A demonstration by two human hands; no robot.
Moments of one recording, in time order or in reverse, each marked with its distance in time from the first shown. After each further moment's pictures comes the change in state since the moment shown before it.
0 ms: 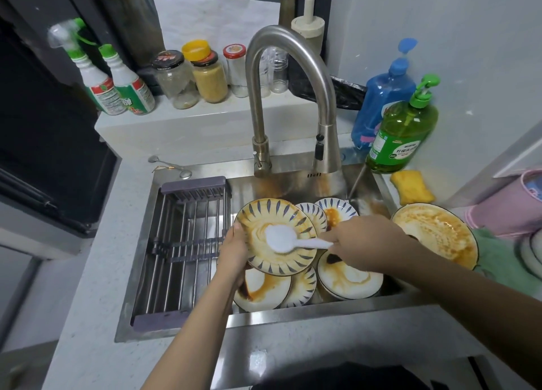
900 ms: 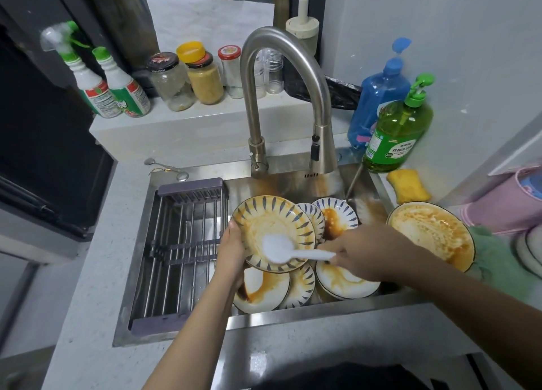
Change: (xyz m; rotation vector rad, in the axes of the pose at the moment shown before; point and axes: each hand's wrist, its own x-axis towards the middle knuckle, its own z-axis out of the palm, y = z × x) left_hand 0.002 -0.003 0.001 -0.064 -0.041 0.018; right_hand -0.014 0.002 0.005 0.168 -0.047 -0.016
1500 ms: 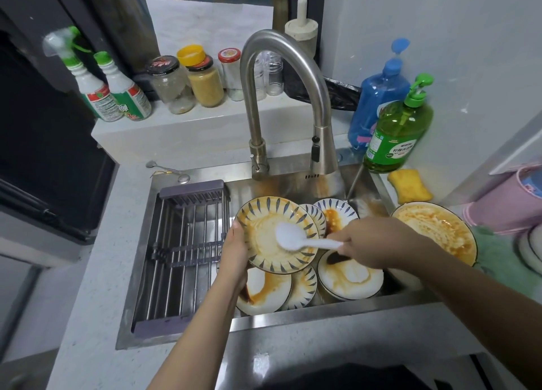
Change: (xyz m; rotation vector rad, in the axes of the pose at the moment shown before) left_hand -0.002 0.005 0.004 -0.028 -0.022 0.008; right_hand 0.010 0.011 -0.005 0.026 -0.031 0.093
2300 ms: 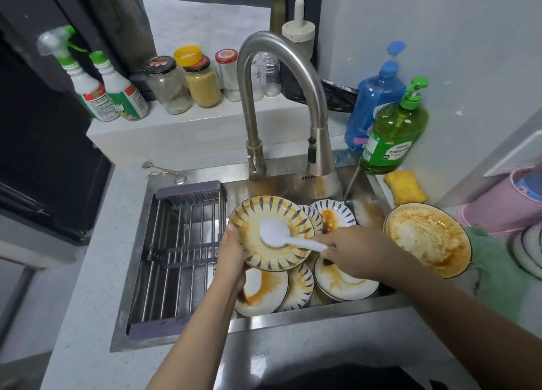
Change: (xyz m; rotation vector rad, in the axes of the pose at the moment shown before) left_hand 0.001 -0.002 0.002 -0.138 0.017 -0.021; right_hand 0.004 -0.009 0.020 0.126 0.133 -0.061
